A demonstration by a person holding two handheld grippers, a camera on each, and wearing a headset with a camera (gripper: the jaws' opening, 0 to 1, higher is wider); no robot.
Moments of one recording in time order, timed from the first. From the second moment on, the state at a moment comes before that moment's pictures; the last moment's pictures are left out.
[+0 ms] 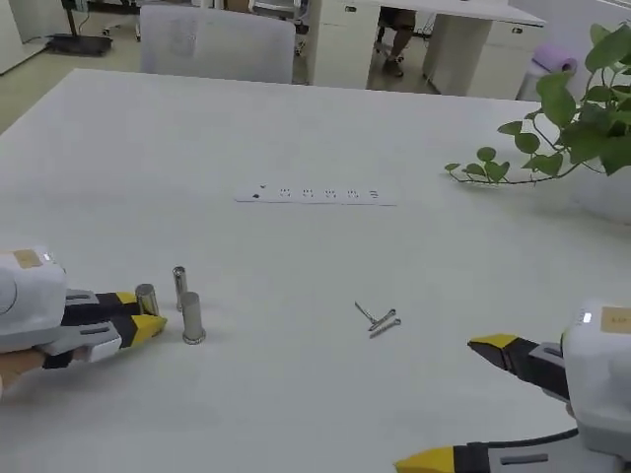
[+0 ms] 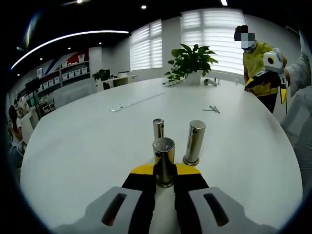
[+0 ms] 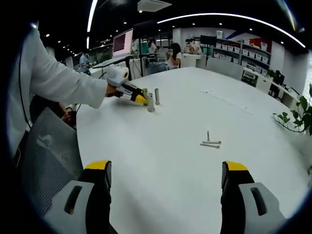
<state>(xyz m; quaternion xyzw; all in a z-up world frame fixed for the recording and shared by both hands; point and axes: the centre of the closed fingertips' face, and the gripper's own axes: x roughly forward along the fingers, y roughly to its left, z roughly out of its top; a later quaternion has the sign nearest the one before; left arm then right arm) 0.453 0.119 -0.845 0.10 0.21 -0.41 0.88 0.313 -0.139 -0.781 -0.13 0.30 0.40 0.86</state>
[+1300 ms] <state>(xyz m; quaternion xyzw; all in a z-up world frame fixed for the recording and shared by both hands) 0.376 0.083 -0.808 0.10 0.19 -0.46 0.86 0.308 -0.131 -0.778 -0.12 0.28 0.41 0.86</state>
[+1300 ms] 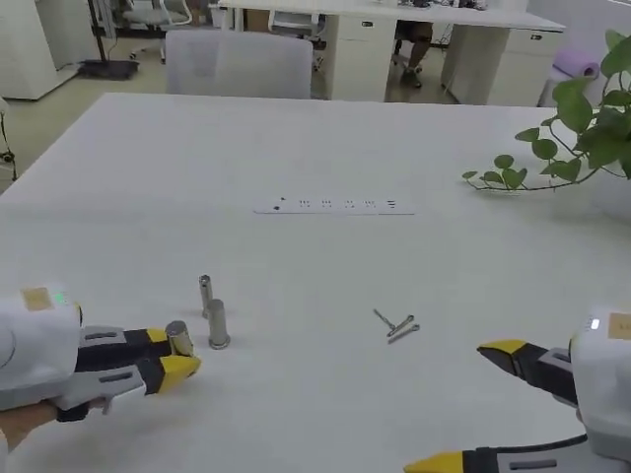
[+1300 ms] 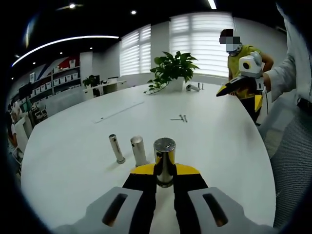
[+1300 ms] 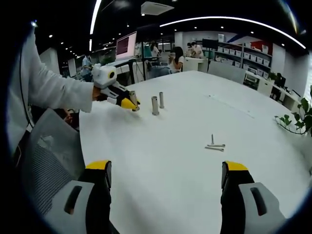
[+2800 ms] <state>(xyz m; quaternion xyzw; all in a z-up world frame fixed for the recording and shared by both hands) 0.320 0.019 -0.849 0.13 0.20 -0.52 0.82 0.304 -0.127 -0.781 -0.12 0.28 0.41 0.86</state>
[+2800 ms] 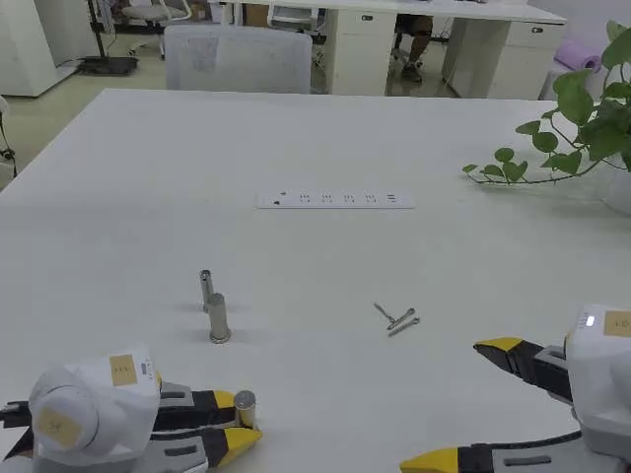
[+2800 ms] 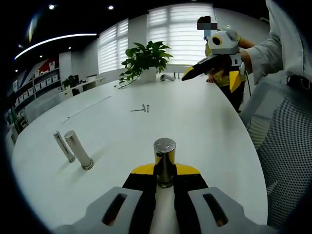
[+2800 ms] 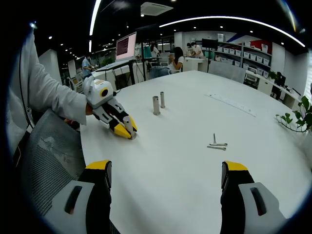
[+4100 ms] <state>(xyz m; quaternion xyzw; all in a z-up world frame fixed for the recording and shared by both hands) 0.311 0.035 -0.824 0.05 0.20 -0.50 0.84 0.305 -0.128 -0.780 -0.12 0.27 0.42 0.86</state>
